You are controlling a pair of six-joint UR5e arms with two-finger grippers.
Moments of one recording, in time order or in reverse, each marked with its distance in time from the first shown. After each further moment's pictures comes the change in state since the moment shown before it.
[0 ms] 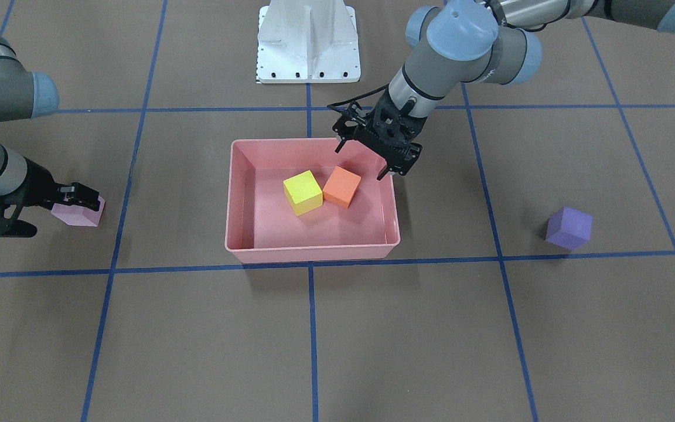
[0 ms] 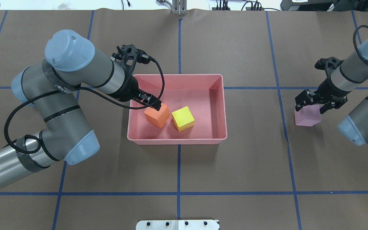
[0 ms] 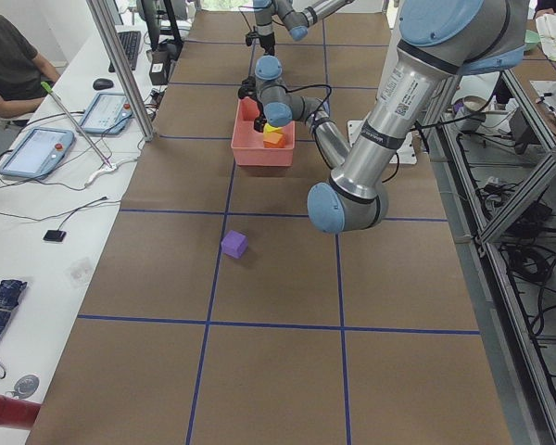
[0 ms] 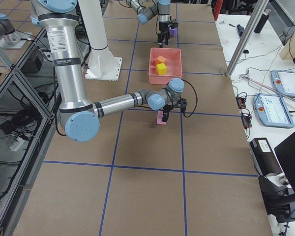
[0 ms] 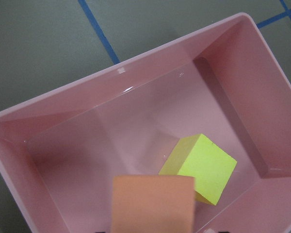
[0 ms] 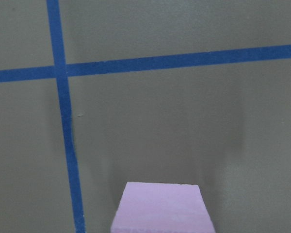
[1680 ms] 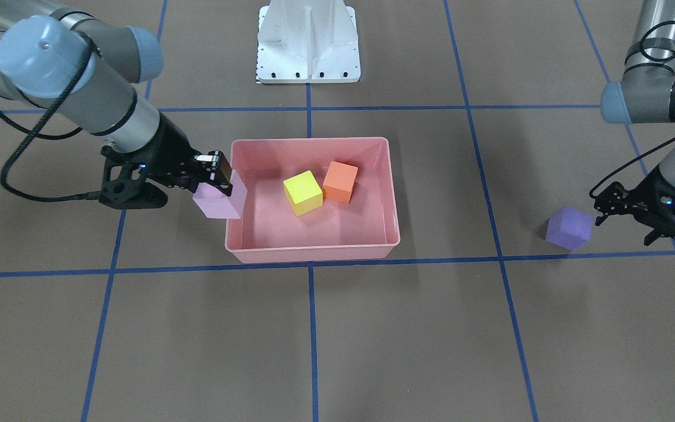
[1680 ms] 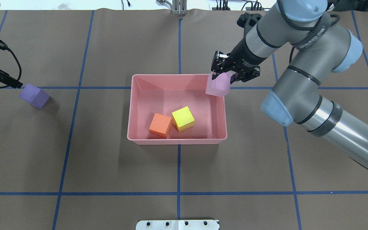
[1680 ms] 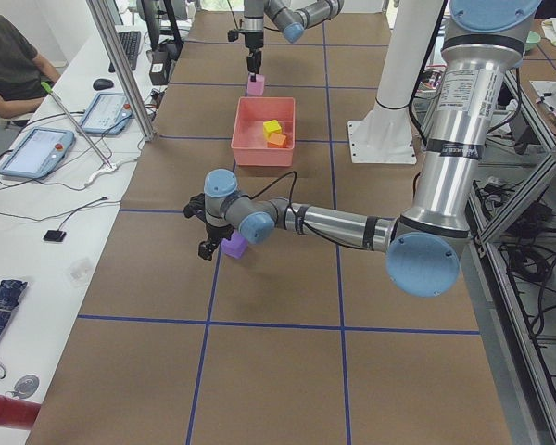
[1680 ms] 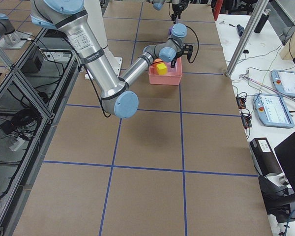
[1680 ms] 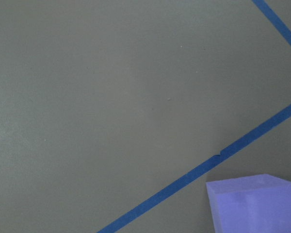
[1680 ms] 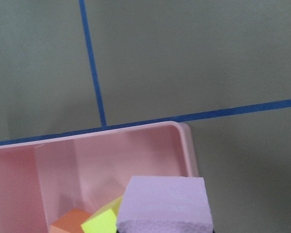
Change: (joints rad) left arm -0.439 0.423 0.250 -0.151 -0.078 0.578; right arm -0.140 0.464 0.070 -0.049 -0.098 0.469
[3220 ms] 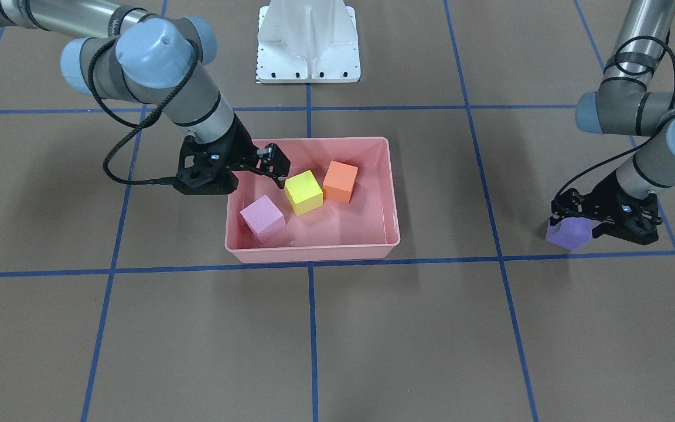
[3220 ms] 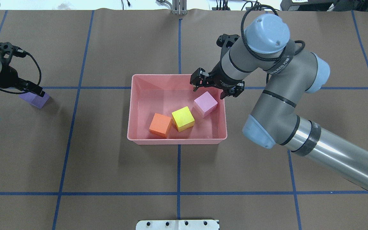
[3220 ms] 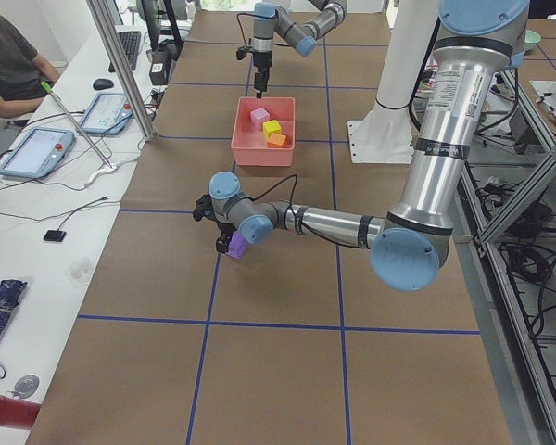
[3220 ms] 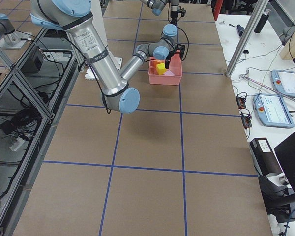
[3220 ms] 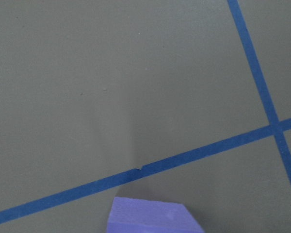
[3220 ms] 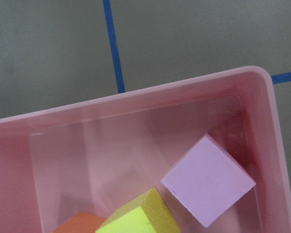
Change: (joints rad) left arm 0.092 -0.028 0.080 -0.111 -0.064 -0.308; right arm -0.062 -0.031 0.031 0.002 -0.100 0.036
